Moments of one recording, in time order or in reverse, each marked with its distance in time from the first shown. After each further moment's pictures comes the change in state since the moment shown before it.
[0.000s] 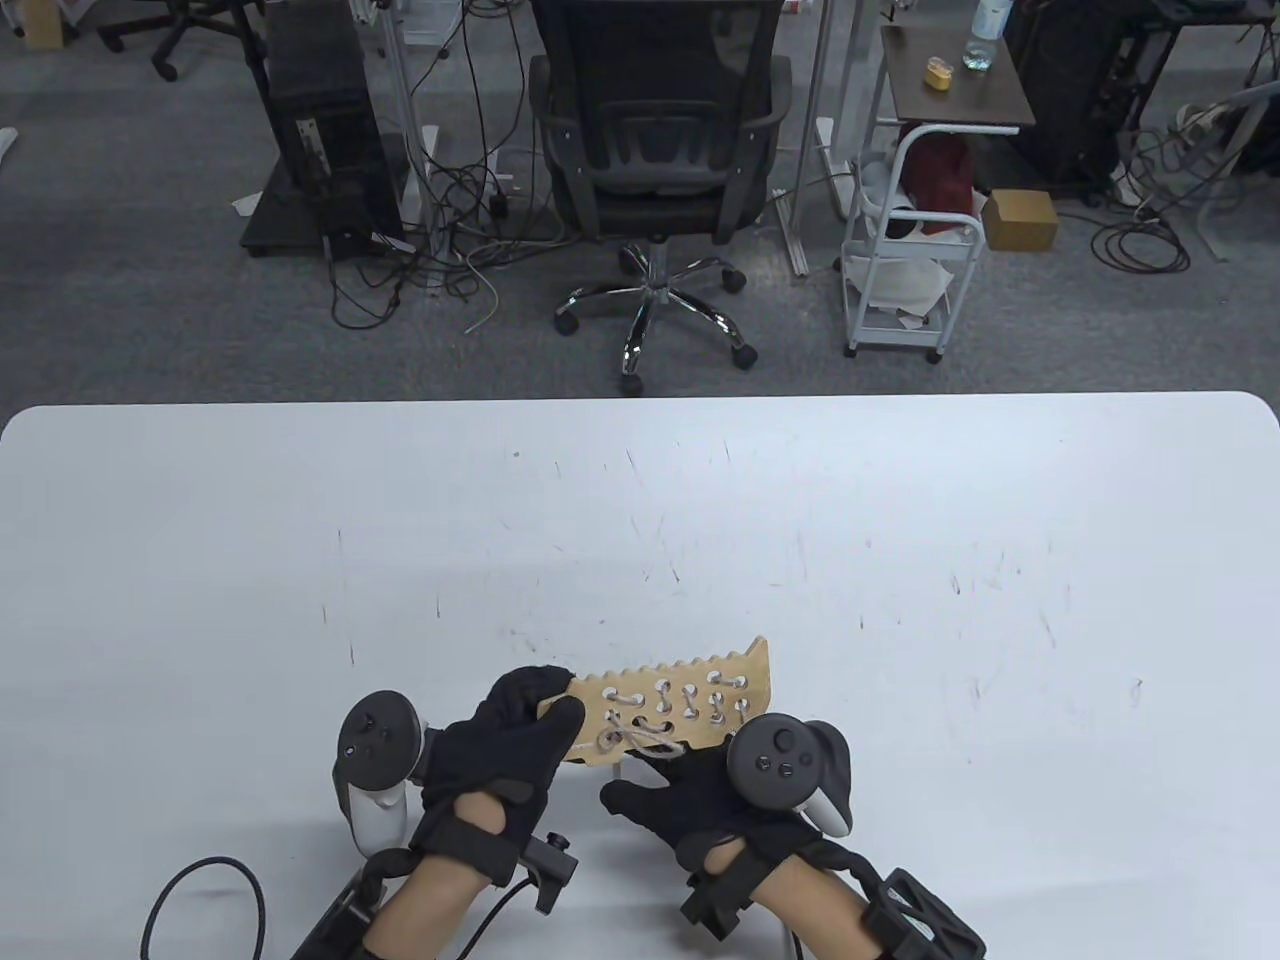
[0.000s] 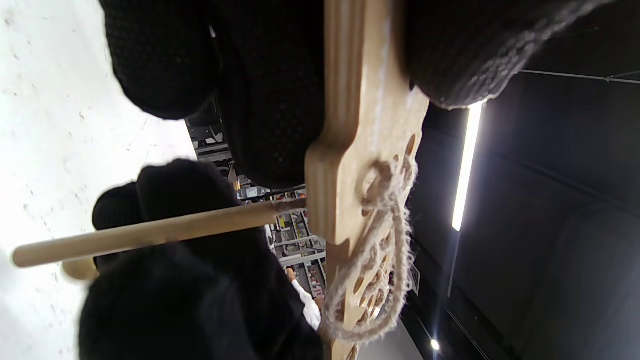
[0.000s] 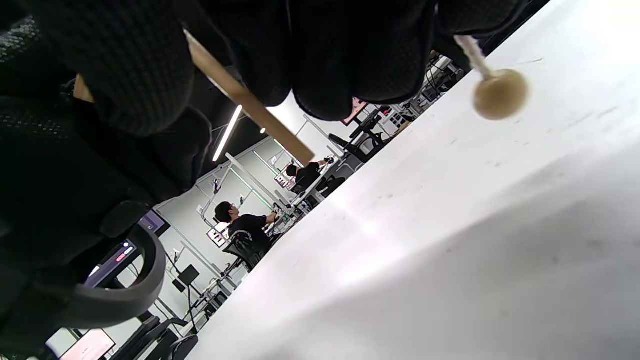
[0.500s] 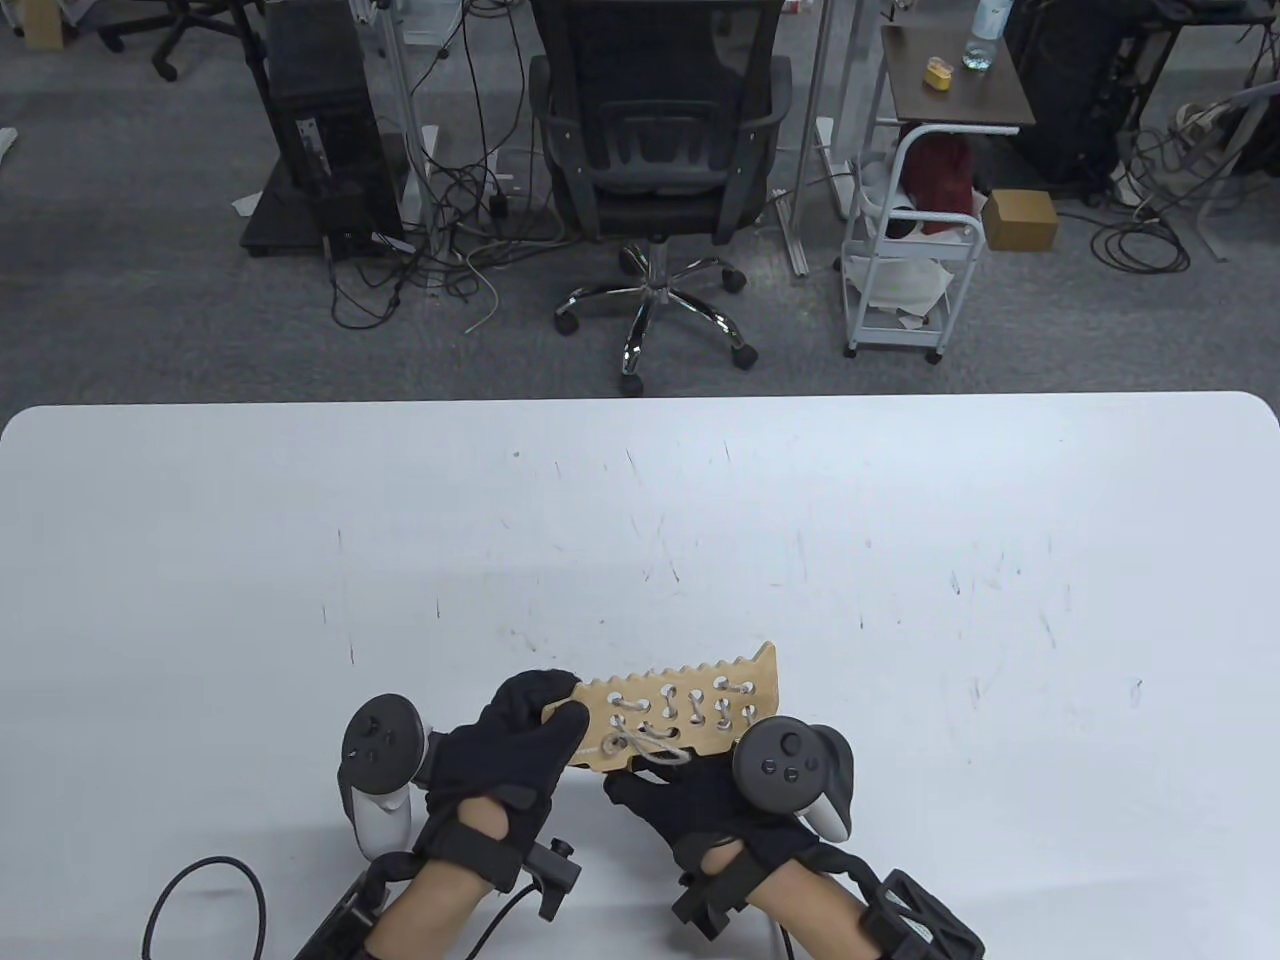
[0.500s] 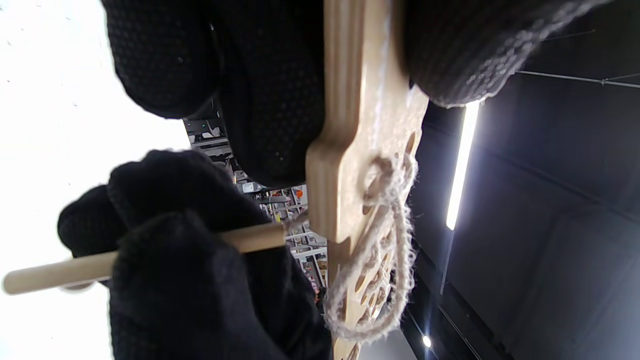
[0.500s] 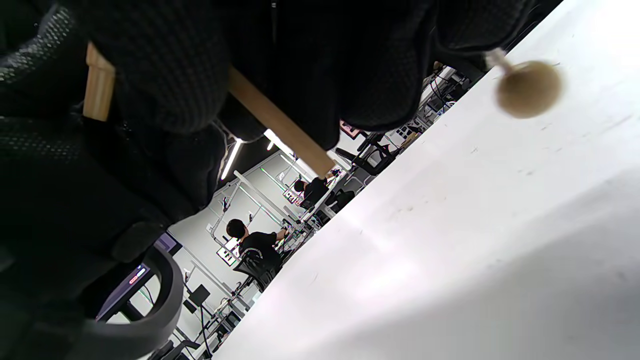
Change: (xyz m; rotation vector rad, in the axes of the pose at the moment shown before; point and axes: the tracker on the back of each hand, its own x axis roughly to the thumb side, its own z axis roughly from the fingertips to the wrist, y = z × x) left_hand 0.002 0.000 0.001 0.002 -0.007 0.017; right_hand 0.001 -0.001 0.001 -0.051 -0.010 -0.049
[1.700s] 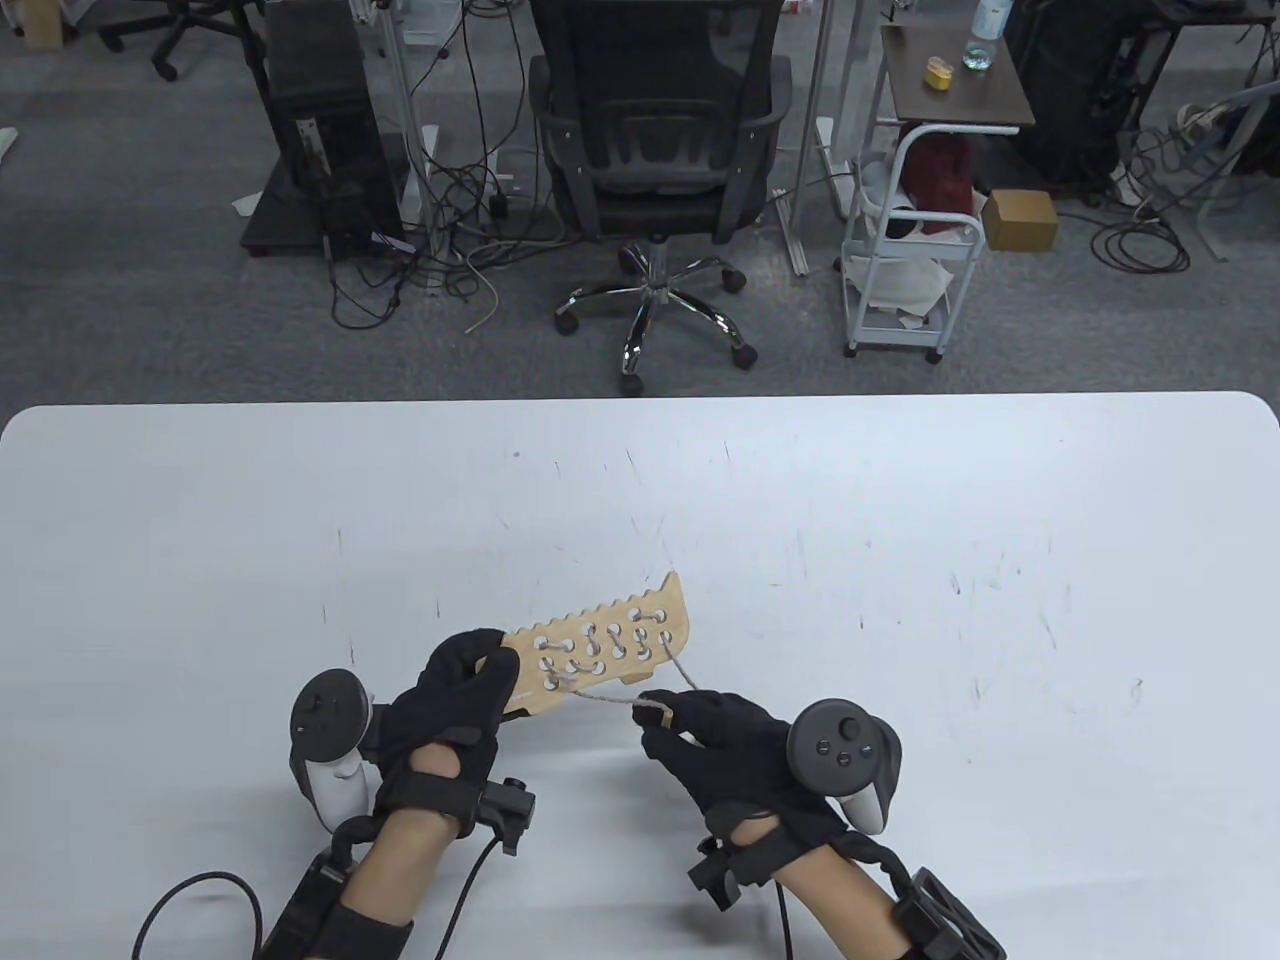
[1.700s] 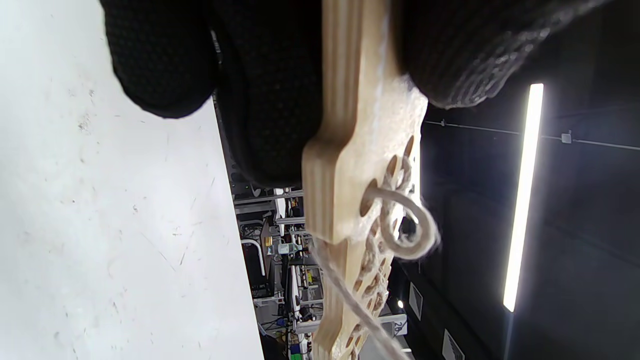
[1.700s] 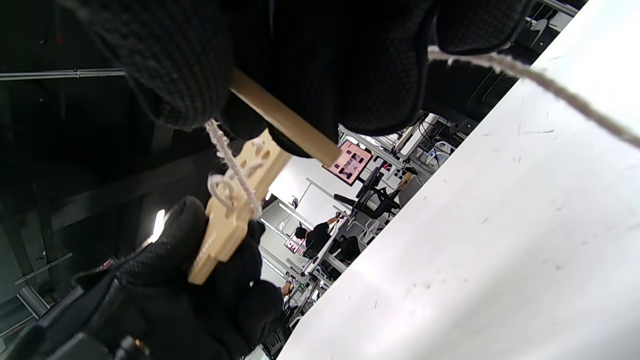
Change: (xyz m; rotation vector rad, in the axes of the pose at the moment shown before) left_hand -0.033 0.051 -0.019 0.199 0.134 0.019; right_hand -0.002 -0.041 0.000 -0.176 0.019 -0.083
